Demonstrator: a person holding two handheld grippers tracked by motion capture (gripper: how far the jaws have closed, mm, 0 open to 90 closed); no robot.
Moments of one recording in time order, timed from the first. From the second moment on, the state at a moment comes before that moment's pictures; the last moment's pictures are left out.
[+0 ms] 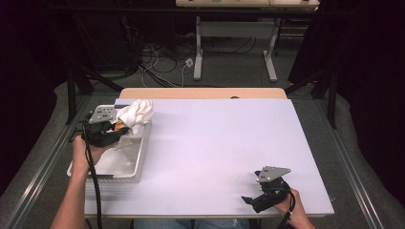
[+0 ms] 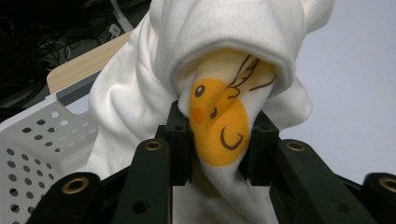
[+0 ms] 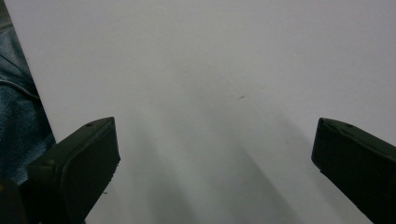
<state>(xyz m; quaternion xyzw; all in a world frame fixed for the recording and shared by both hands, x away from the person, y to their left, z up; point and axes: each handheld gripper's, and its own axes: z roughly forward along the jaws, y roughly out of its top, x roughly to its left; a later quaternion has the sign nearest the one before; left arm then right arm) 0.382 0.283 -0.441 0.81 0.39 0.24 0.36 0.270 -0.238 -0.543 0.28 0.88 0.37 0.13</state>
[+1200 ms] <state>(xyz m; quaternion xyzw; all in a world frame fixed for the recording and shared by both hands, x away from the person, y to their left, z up) 0.378 0.265 -0.427 0.82 0.35 0.25 0.38 0.270 -0.238 -0.543 0.28 0.88 0.37 0.13</state>
